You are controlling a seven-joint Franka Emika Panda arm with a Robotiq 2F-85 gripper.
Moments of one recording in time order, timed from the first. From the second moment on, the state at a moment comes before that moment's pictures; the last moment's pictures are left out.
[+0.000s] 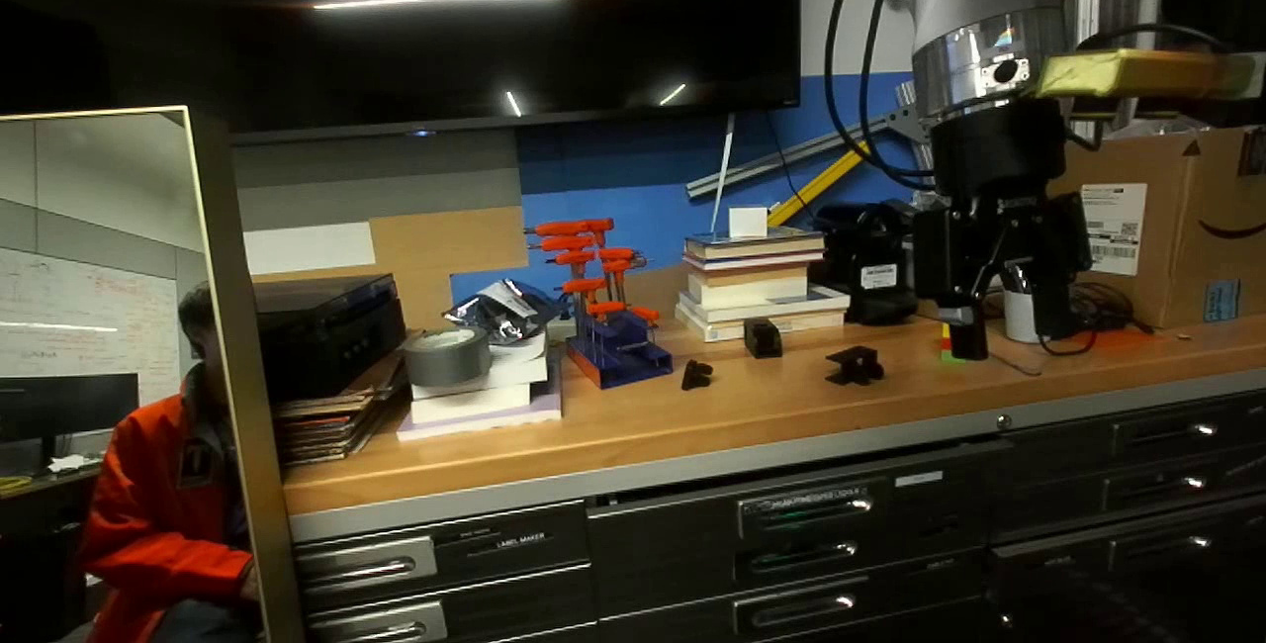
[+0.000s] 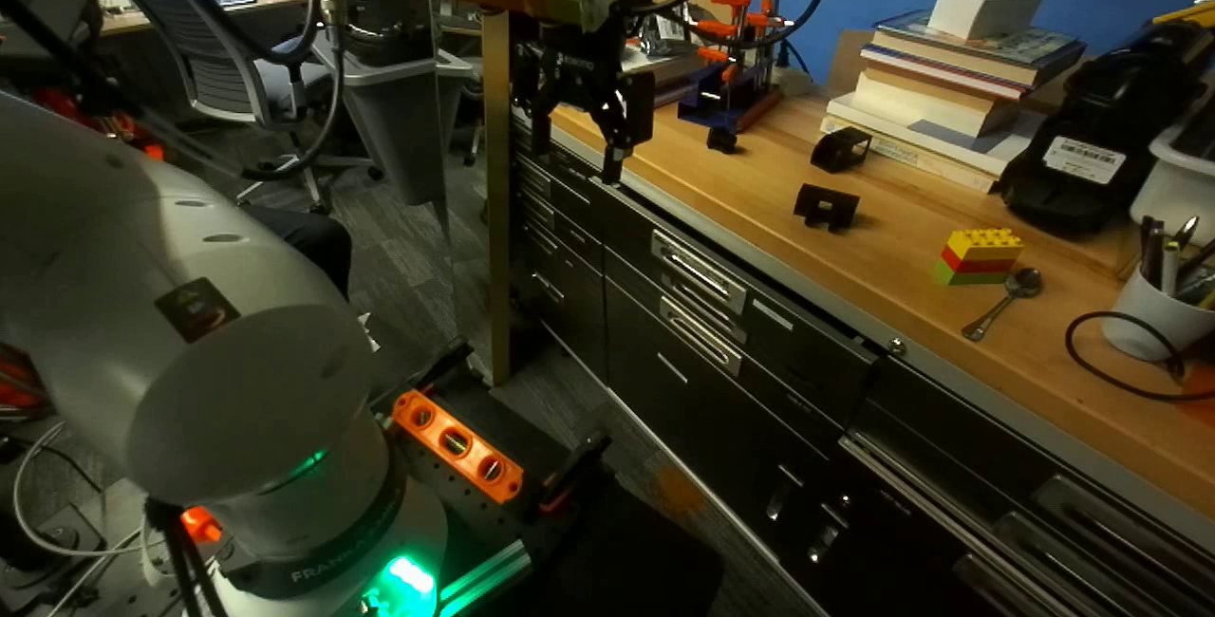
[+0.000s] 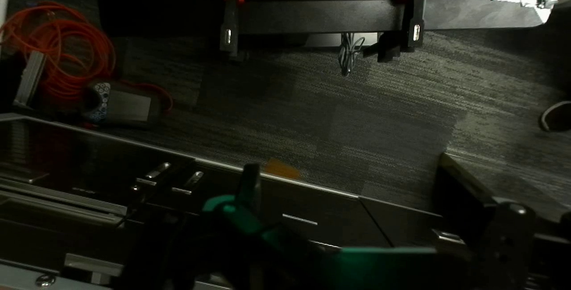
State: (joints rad) arm 0.00 -0.57 0.00 -2.61 -0.02 1.87 0.00
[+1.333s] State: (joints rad) arm -0.02 -0.23 0.10 -2.67 -0.01 2.35 0.72
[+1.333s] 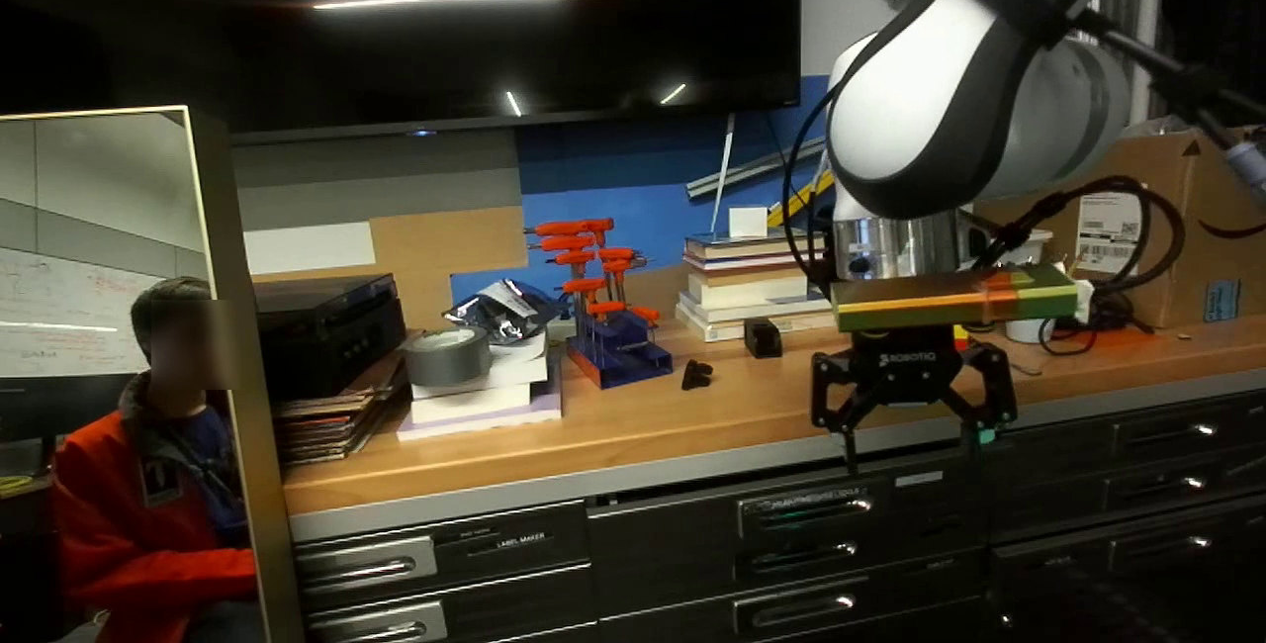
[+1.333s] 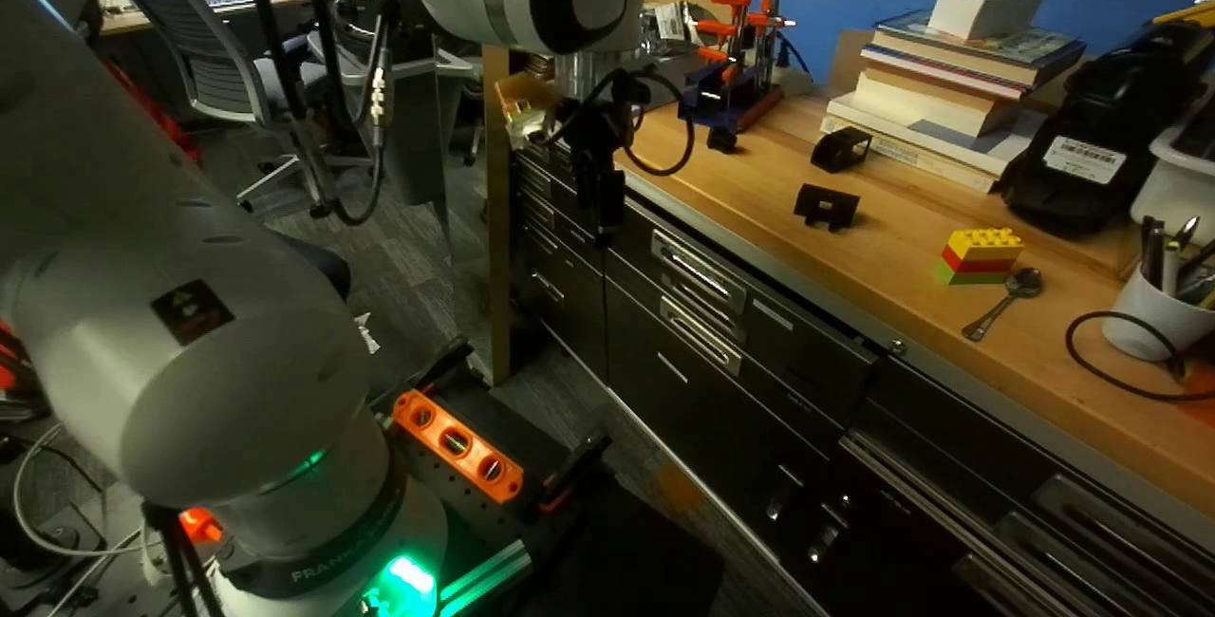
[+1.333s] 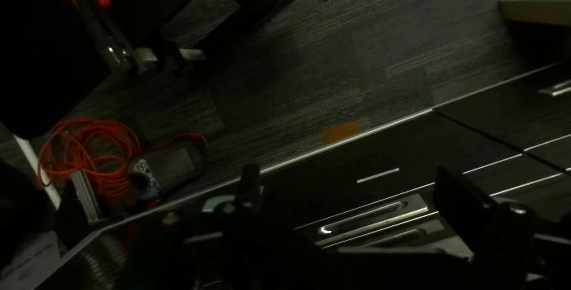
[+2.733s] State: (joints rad) arm 0.05 0.14 0.15 -2.68 0.71 3.32 1.00
